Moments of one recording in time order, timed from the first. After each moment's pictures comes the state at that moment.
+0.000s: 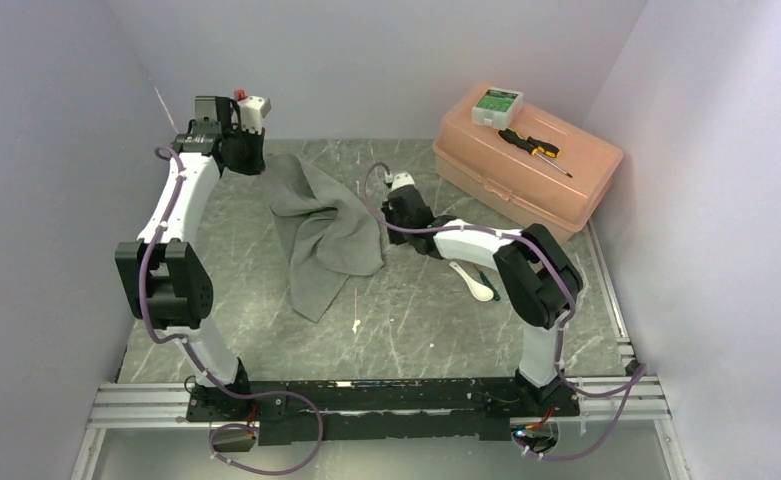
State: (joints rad) left arm 0.01 1.78 1.69 -0.68 0.23 0.20; right arm 0.69 1.91 1.18 0.02 0.16 0.28
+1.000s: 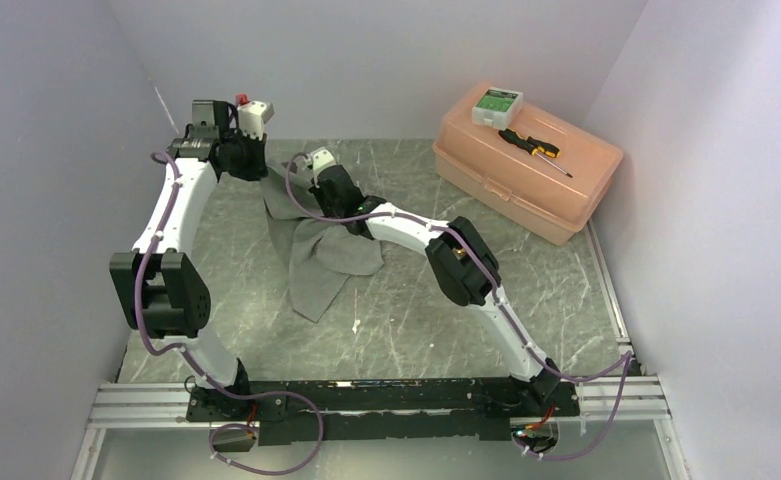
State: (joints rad) left arm 0.01 1.70 1.65 -0.71 0.30 0.24; right arm 0.81 2.45 2.00 -0.02 0.22 0.05
